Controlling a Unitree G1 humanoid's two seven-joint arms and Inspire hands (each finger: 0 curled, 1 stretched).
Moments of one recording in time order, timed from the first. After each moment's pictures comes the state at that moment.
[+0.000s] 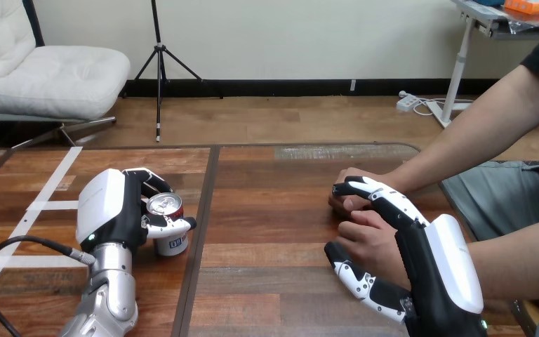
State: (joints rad) left arm -0.49 0.30 -0.22 1.03 0.49 -0.25 0.52; right arm 0.35 -0.16 0.11 -0.16 -0.60 -0.49 -0.24
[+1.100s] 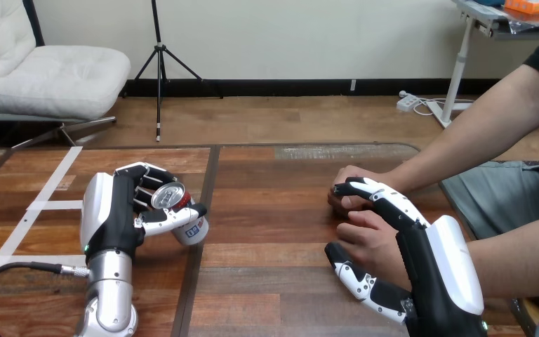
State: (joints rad) left arm -0.42 0.27 -0.12 0.99 0.30 -0.47 0.44; right arm 0.35 -0.16 0.11 -0.16 -0.59 -0.49 -0.24
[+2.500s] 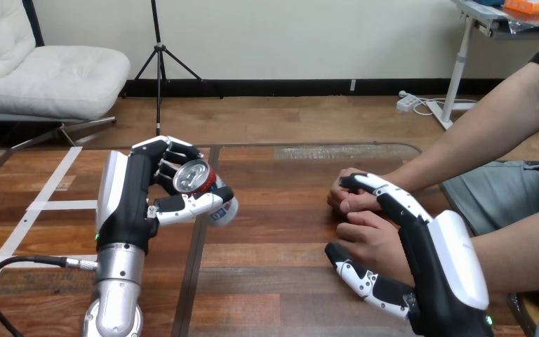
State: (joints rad) left arm -0.27 0.25 -0.09 0.63 0.28 -0.54 0.33; right arm 0.35 -0.16 0.10 -0.20 -0.60 -0.43 -0.22
